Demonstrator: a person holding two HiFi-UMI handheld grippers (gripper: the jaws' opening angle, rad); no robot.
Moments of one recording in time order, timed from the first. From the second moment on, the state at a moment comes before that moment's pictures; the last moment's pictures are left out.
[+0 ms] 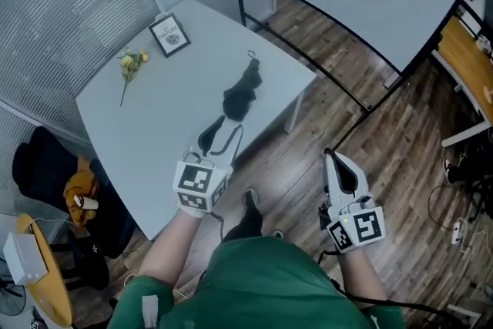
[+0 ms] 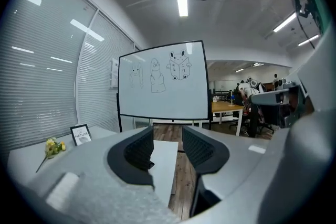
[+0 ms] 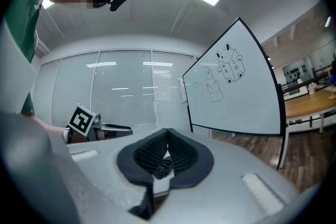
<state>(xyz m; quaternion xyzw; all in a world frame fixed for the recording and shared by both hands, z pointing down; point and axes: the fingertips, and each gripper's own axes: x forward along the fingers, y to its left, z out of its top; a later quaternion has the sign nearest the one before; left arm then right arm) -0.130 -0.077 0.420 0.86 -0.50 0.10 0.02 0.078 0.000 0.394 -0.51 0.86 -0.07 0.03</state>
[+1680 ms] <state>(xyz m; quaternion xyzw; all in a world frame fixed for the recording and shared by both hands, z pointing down) -0.142 -0.369 0.699 0.73 -0.43 0.41 0.33 0.129 -0.194 0.438 -0.55 0.82 -0.12 0.01</state>
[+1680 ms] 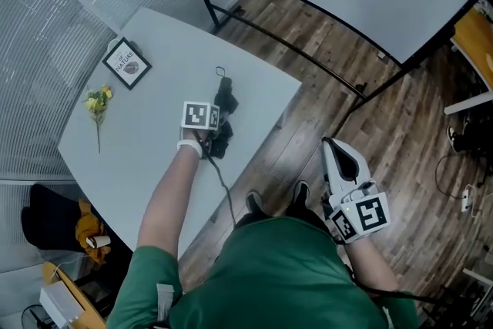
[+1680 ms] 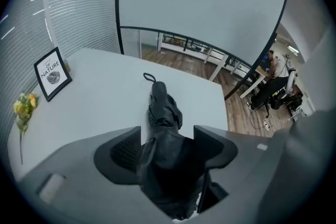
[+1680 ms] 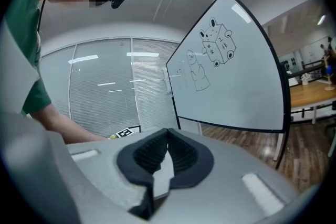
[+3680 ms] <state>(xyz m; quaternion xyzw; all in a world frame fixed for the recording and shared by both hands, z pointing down) -0.121 -0.334 0.621 0.81 -0.45 0.24 0.28 0.122 -0.213 0.434 -0.52 0.84 -0.11 0.00</state>
